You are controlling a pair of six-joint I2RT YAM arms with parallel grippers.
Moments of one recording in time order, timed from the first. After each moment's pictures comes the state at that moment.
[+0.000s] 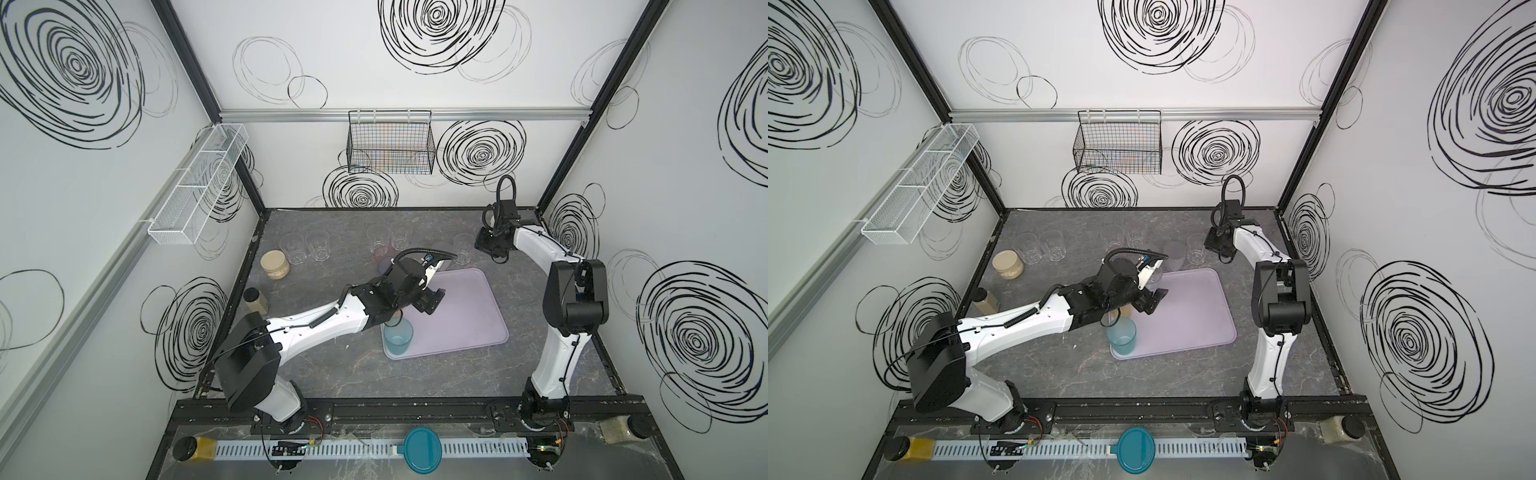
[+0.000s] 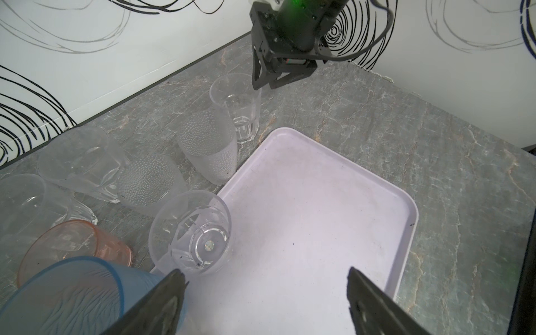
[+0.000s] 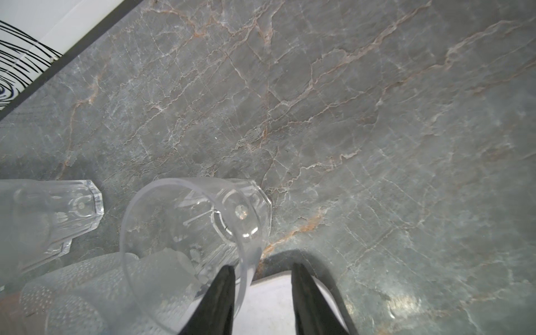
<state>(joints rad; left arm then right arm) -0.89 1.54 1.09 -0.12 -0.09 -0.07 0.06 1.97 1.54 -0.63 -0.13 0.50</state>
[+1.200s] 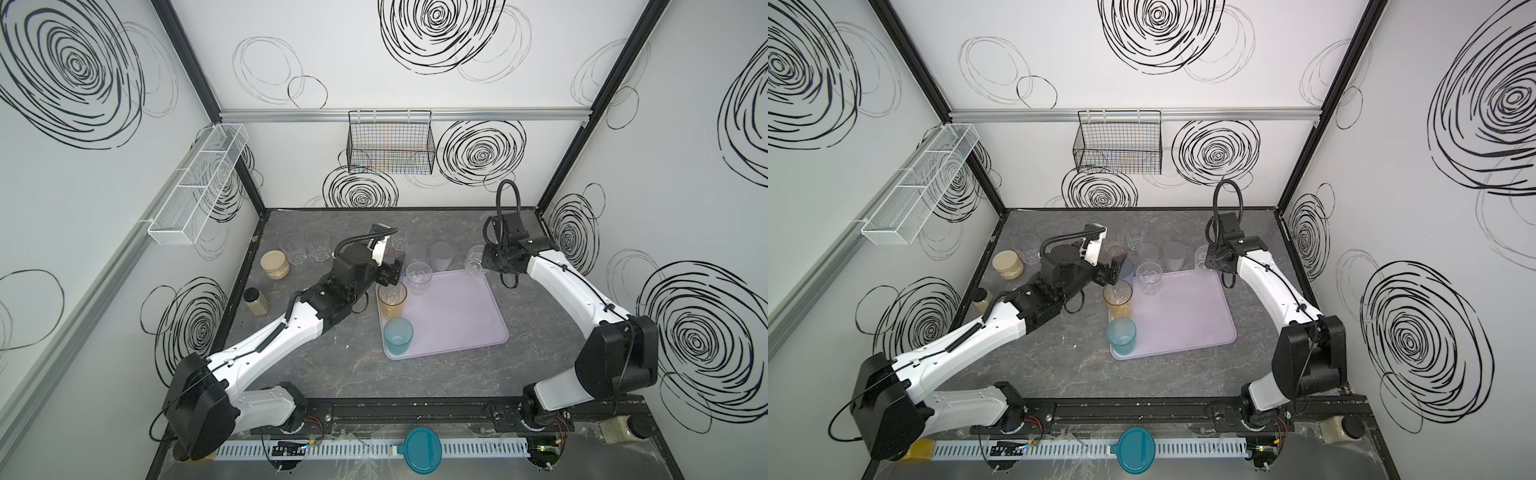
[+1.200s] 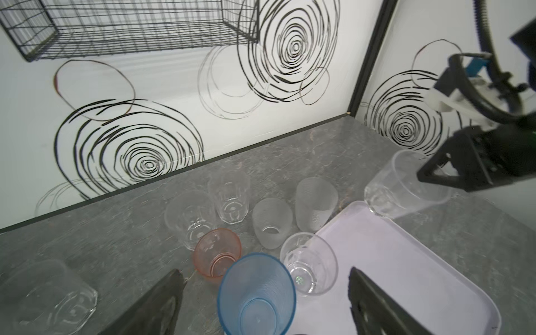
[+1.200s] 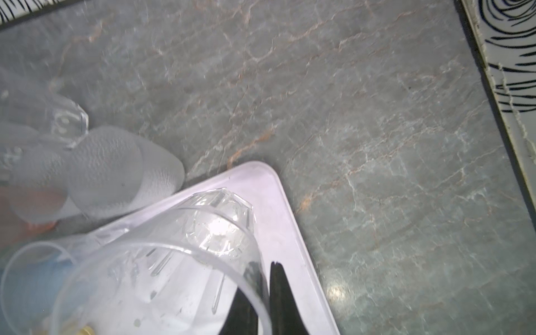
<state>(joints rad) -0.65 1.23 0.93 -0.01 -0.17 -0.08 0.24 1.48 1.24 -0.83 0.18 0.46</state>
